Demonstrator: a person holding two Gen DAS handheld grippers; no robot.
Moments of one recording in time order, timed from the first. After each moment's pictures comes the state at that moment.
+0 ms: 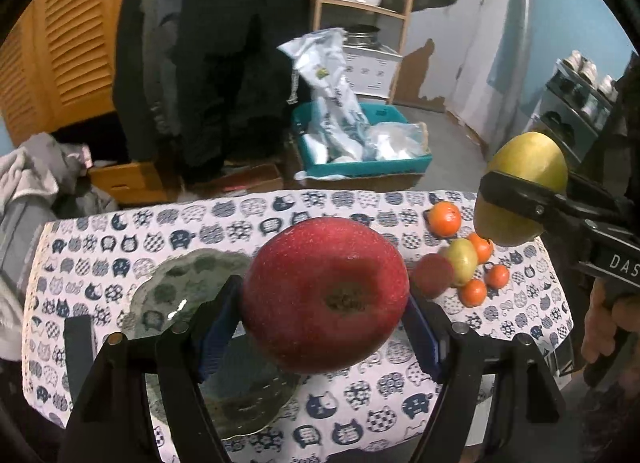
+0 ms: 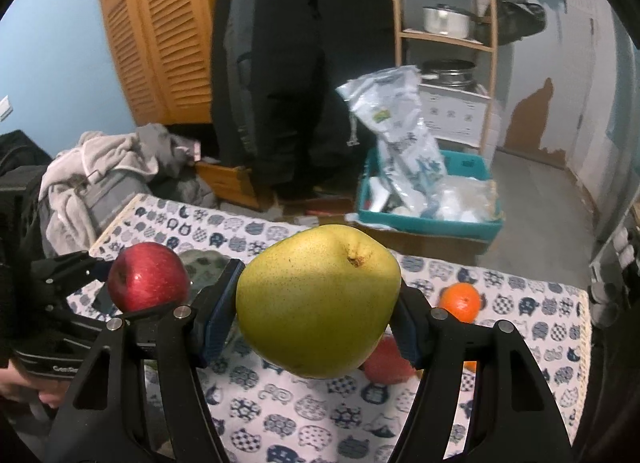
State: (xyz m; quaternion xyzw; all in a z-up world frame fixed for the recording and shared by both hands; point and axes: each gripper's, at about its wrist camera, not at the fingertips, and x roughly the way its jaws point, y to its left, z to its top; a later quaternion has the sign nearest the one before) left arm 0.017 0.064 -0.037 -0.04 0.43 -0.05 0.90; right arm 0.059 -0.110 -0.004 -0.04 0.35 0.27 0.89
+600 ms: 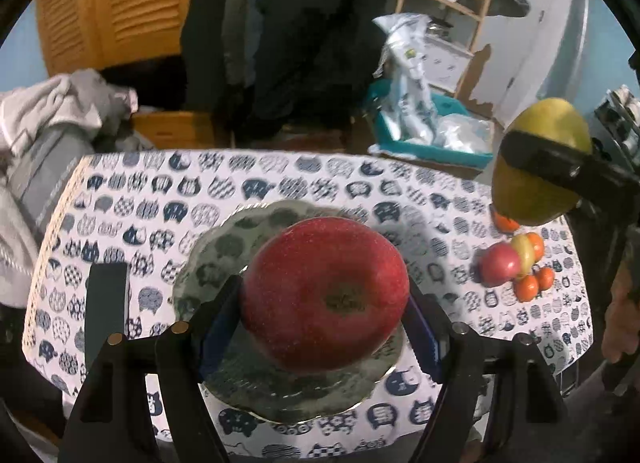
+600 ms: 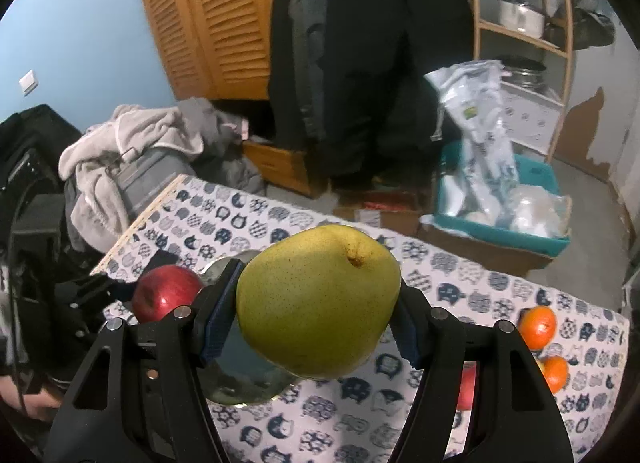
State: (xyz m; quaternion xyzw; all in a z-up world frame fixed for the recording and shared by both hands) left arm 0.004 0.156 -0.086 -0.09 0.47 0.02 0.88; right arm 0.068 -0.004 -0.024 -0.06 0.38 0.34 0.86
